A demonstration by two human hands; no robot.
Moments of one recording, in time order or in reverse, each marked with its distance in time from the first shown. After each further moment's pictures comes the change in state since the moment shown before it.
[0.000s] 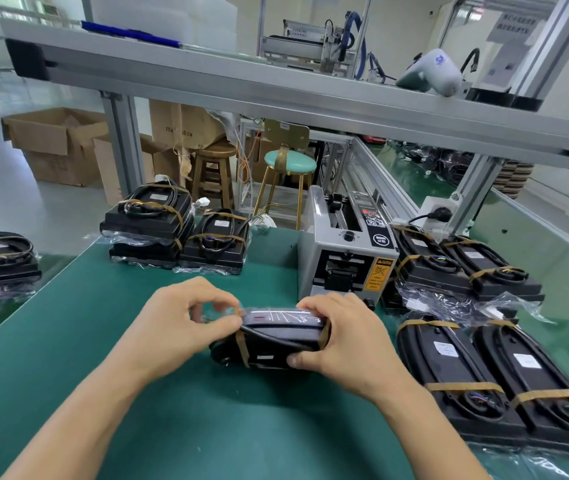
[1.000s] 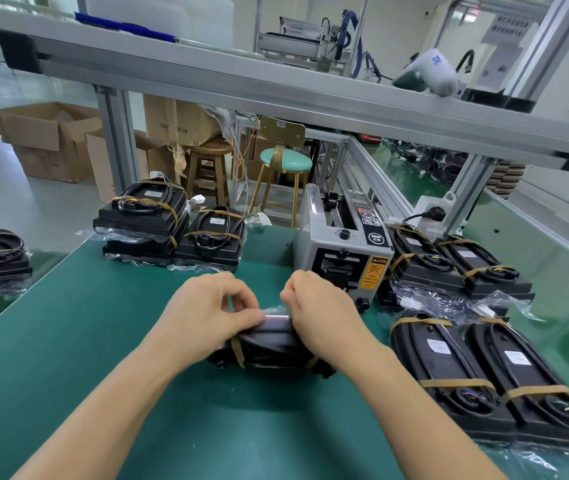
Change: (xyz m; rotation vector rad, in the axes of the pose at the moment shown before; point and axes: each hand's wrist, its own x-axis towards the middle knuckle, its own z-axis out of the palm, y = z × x) left_hand 0.015 0.013 0.022 0.080 -0.043 -0.016; right_hand 0.034 -0.029 0.001 -0.185 -0.105 0.007
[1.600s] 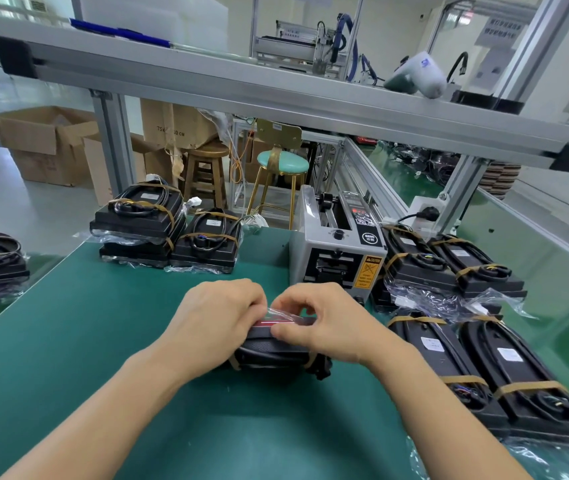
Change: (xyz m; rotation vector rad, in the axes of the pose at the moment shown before) left_hand 0.002 0.012 0.010 0.390 -0.035 0.218; right_hand -0.014 0.027 -0.012 0.462 -0.106 -0.158
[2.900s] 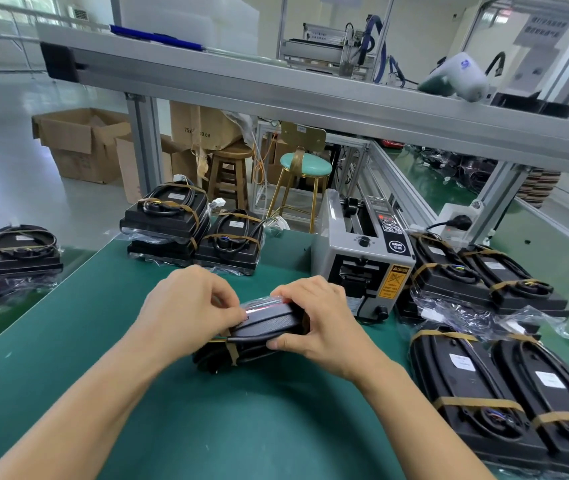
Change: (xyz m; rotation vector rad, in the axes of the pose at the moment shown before) left_hand -0.010 -0.014 -0.038 -0.104 0.001 -0.422; right_hand 0.027 0.014 0.036 -0.167 0.167 -0.197
